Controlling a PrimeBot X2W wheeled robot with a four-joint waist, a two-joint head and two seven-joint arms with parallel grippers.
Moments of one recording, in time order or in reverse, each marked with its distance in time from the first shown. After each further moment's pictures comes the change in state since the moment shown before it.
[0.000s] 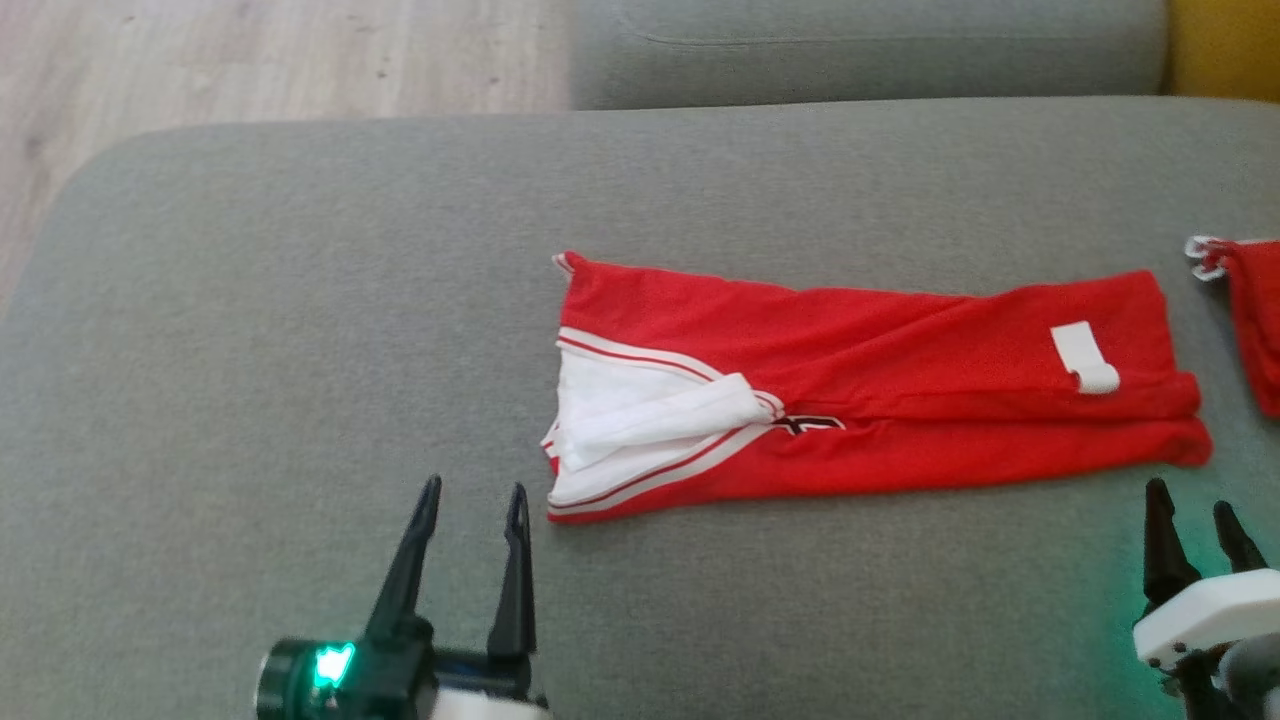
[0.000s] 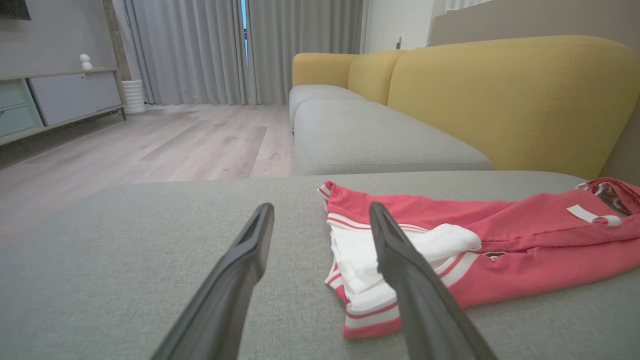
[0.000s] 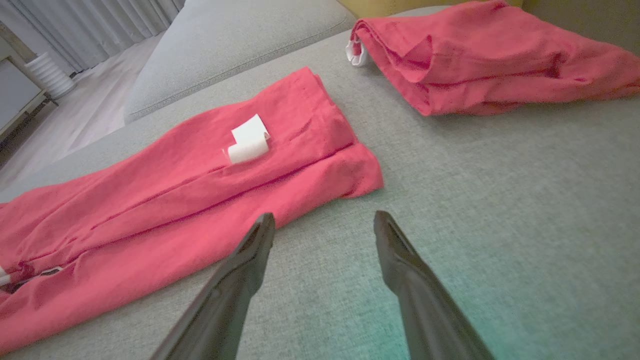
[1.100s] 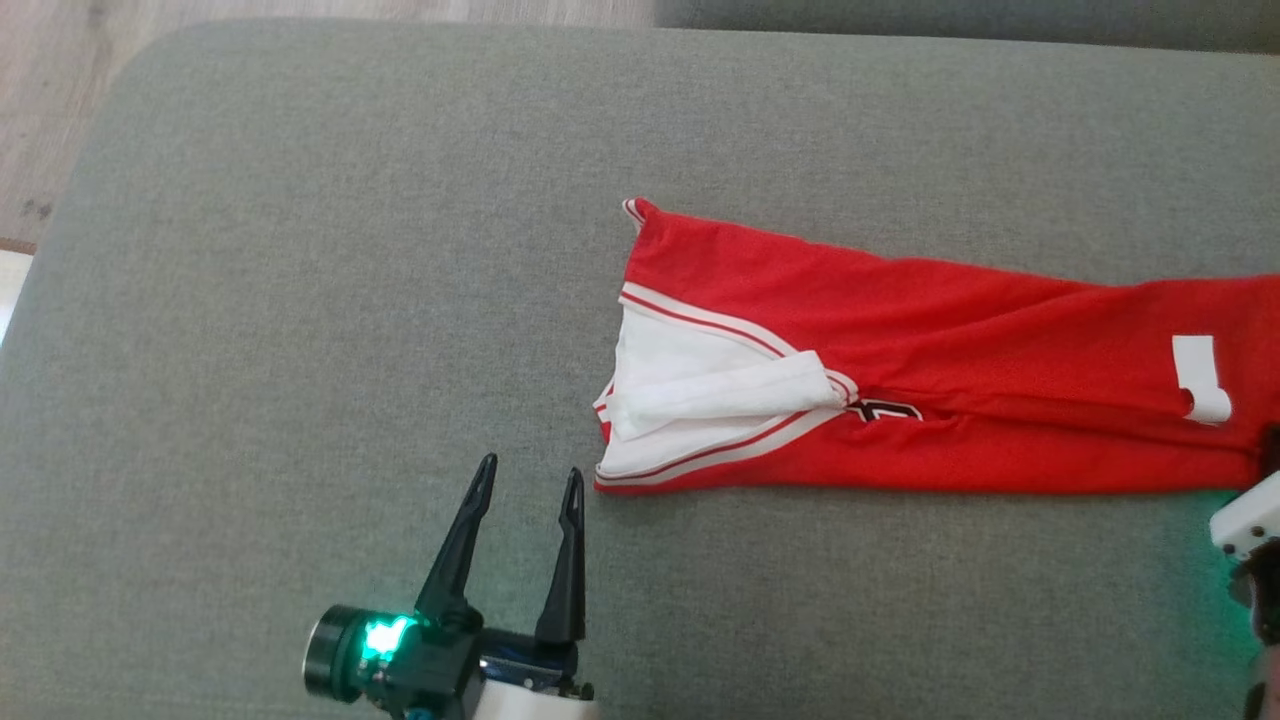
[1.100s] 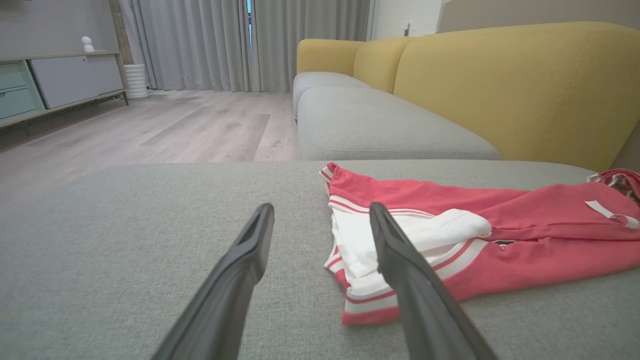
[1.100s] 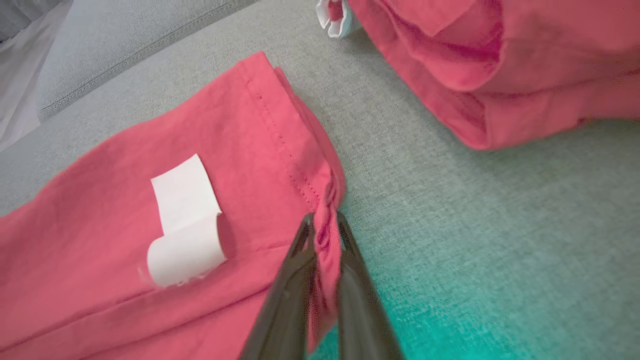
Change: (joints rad) left arm 0.045 -0.174 0.126 0.025 0.207 -0.179 -0.001; right arm -0.291 0.014 -0.303 0.192 -0.182 0.000 0.185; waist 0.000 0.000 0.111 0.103
